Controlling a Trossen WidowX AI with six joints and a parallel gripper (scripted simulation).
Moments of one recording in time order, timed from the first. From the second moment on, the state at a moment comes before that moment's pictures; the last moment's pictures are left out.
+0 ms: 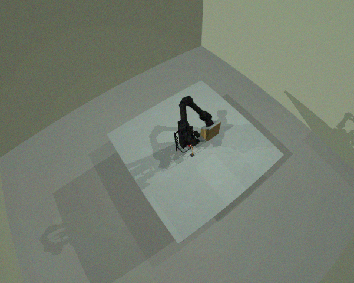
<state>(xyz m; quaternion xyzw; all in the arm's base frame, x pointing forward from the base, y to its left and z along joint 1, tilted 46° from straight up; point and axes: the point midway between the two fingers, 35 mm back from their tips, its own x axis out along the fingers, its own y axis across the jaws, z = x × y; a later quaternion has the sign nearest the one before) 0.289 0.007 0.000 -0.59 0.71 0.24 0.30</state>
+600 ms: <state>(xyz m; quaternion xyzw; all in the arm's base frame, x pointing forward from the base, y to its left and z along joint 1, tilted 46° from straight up) 0.289 0.007 -0.002 -0.59 0.71 0.24 0.29</state>
